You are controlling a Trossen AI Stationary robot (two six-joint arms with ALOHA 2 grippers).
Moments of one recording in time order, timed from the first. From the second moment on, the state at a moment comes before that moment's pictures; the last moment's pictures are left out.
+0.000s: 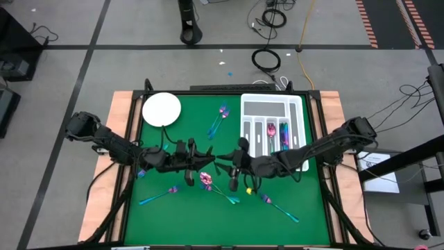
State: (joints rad) left arm -0.34 1.42 0.55 1.08 -0.39 -0.33; right arm 0.34 1.62 1.08 0.32 0.56 0.20
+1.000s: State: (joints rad) left arm -0.25 1.42 0.57 1.01 -0.39 -0.26; right arm 0.25 1.61 1.08 0.28 0.45 0.17
